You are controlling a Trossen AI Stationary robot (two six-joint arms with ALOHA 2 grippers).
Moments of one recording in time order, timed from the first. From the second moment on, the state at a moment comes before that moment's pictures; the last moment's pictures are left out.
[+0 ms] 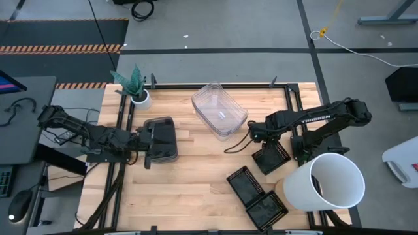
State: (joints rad) left arm -0.34 0.61 0.34 0.14 -0.35 -0.14; right arm 0.00 1.32 0.88 -1.11 0.02 0.23
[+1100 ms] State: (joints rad) left arm -0.36 0.08 0.04 0.08 -0.39 -0.15; right arm 0.42 1.83 1.41 -0.97 0.09 0.11
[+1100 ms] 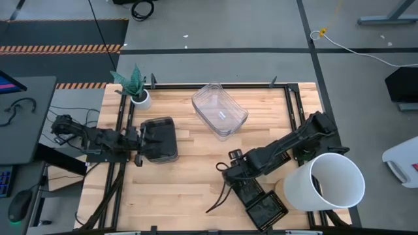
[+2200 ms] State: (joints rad) left arm -0.36 0.02 0.01 0.11 -0.40 -0.09; right arm 0.35 1.85 1.29 -0.85 0.08 -0.05
